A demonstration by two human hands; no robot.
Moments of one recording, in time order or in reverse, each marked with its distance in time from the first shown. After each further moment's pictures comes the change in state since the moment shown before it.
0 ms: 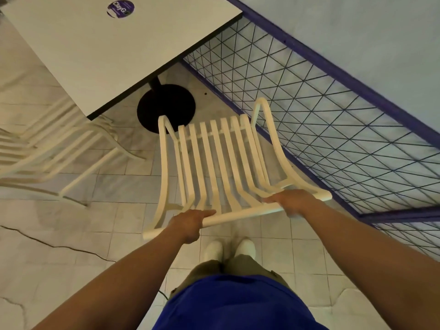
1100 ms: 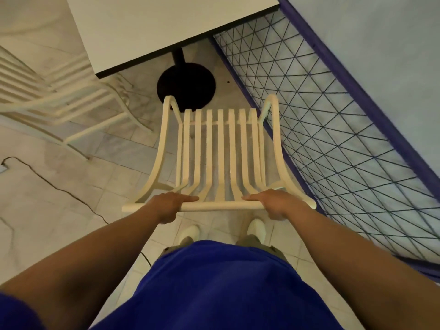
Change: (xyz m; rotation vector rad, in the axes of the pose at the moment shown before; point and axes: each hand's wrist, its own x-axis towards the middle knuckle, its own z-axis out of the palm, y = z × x) left_hand 0.010 0.049 0.011 -0.154 0.065 -0.188; right_hand 0.022 0.068 -0.005 -0.073 0.005 -0.244
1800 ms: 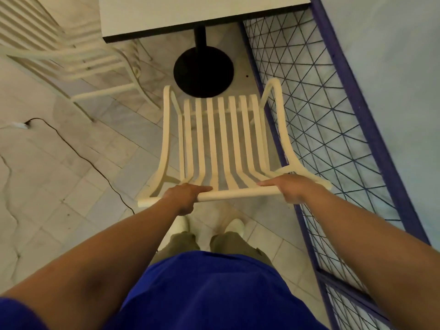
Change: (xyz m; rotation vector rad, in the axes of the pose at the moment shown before) left_hand 0.032 0.144 0.002 -0.138 0.064 -0.136; right_hand -0.003 0.130 -0.074 -0.245 -0.061 -0.075
